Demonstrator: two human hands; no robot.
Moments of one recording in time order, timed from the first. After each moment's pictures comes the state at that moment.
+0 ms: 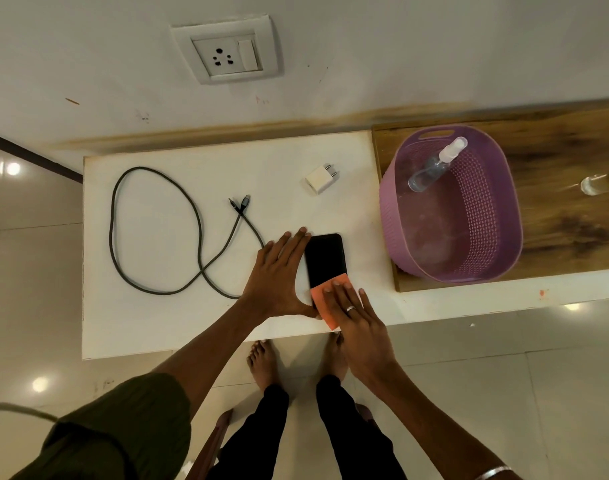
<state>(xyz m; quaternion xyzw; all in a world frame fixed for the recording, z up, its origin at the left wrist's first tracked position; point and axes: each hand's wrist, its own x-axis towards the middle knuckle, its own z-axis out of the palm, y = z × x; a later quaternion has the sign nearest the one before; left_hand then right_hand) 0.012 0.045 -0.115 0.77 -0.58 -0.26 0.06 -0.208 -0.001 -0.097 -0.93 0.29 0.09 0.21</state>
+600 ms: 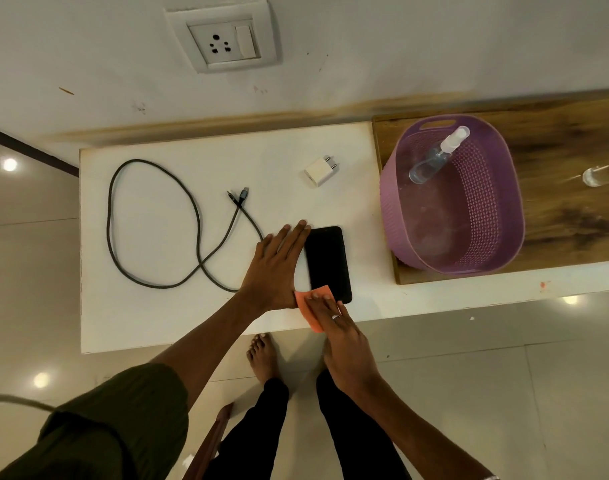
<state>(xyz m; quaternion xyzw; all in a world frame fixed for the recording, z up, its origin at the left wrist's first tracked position) 0.013 0.046 -0.117 0.76 -0.61 -0.23 0.02 -0.202 0.043 -0.094 -0.85 0.37 0.05 0.37</state>
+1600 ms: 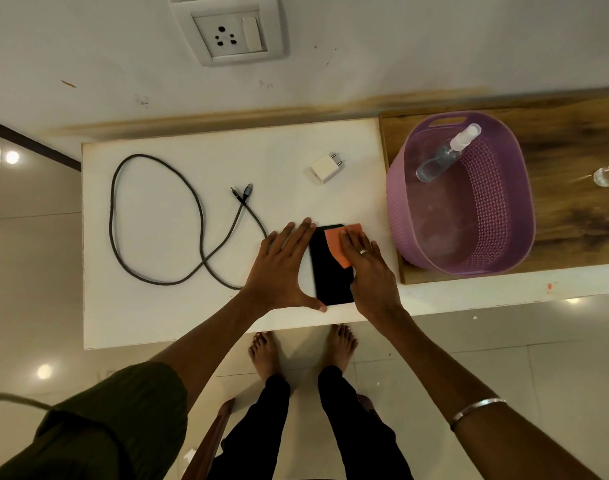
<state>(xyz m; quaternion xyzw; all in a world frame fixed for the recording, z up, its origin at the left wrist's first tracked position) 0.014 0.046 -0.115 0.76 -0.59 -0.26 0.06 -0.164 -0.064 -0.100 -0.85 0.40 0.09 0.34</state>
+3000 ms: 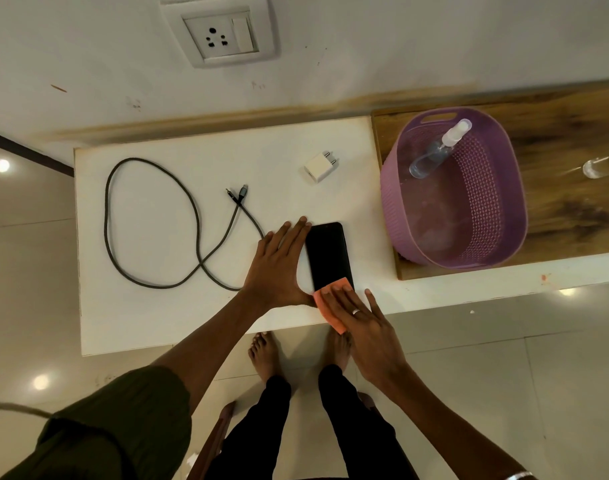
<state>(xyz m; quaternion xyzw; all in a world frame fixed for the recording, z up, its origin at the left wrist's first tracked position) 0.012 0.044 -0.114 0.77 -0.58 -0.27 0.05 -0.231 0.009 -0.111 -0.94 0.23 0.09 0.25</state>
